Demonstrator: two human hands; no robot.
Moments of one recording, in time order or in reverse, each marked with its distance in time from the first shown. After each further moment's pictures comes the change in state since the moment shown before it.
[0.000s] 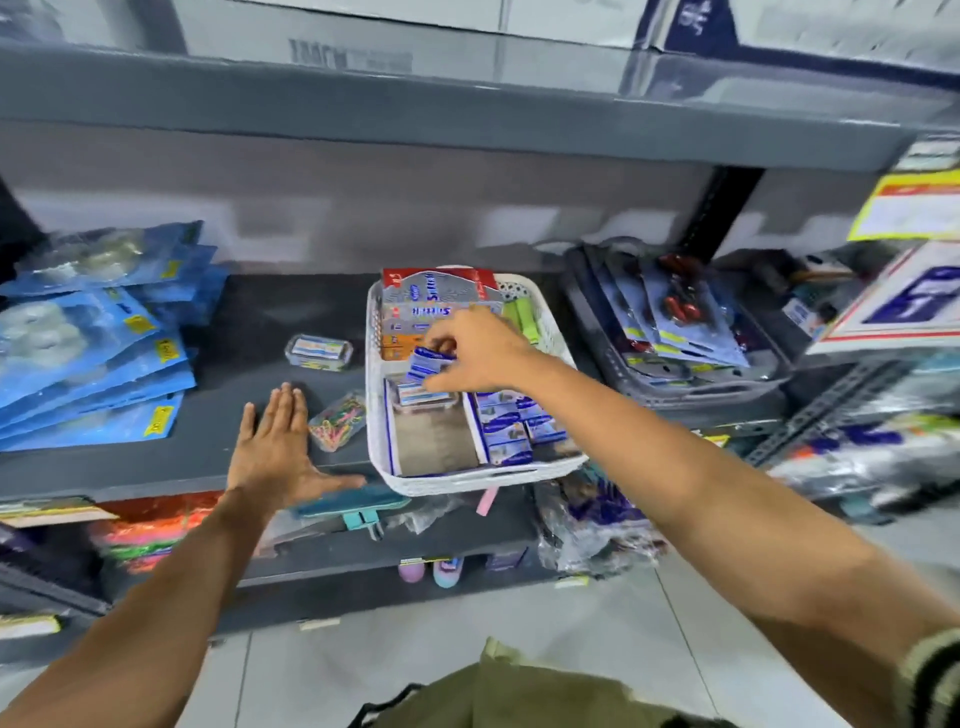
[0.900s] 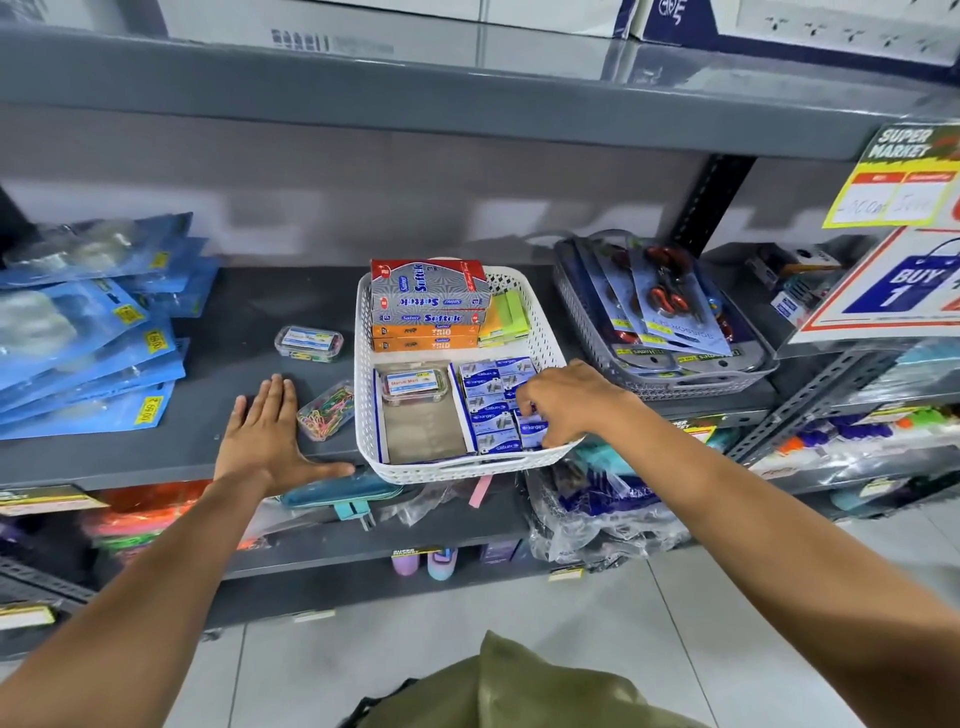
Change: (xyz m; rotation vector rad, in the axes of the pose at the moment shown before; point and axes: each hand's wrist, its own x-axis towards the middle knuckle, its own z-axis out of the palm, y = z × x) left_hand -0.001 0.003 -0.006 -0.048 -0.041 -0.045; right_hand -0.068 0.081 0.014 -0.425 -0.403 0.074
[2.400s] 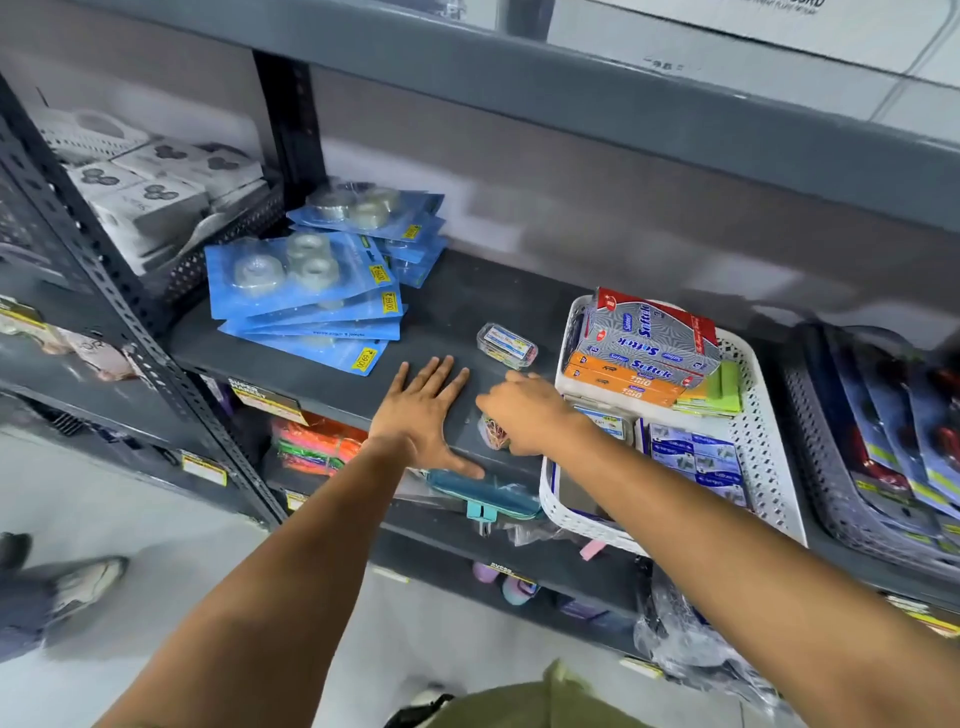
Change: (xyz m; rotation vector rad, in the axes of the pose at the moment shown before) left_hand 0.000 -0.044 0.004 -0.022 0.074 0.036; right_hand 0.140 -0.197 -0.043 -0.348 0.215 -0.445
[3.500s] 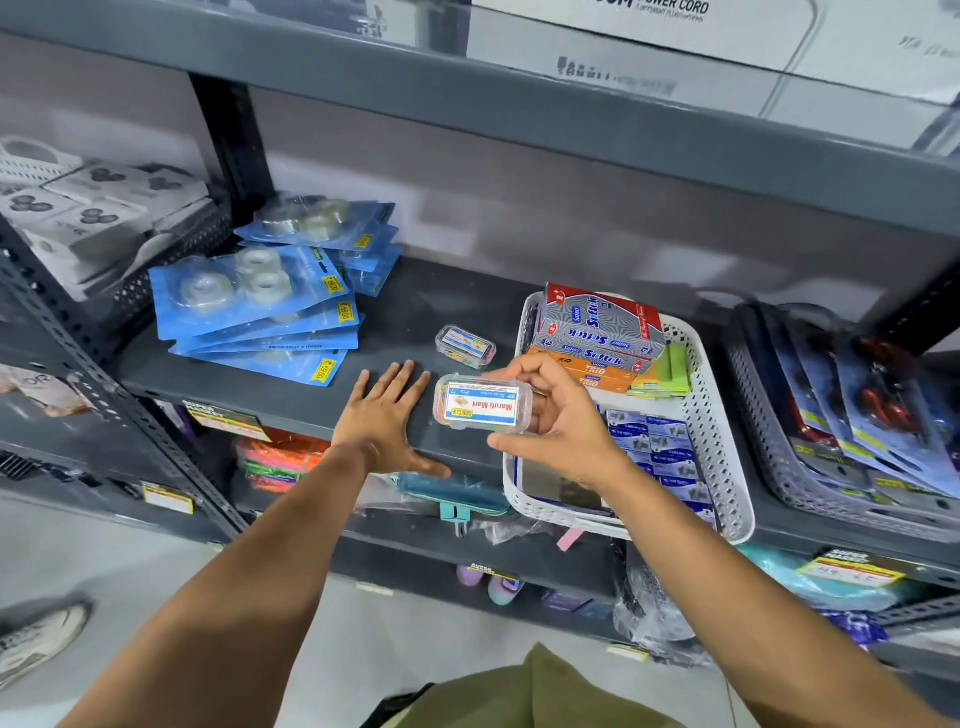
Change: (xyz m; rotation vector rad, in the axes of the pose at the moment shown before) left_hand 0.003 -0.001 0.003 0.036 -0.038 -0.015; right_hand -0.101 0.009 0.007 1.722 0.623 -0.057
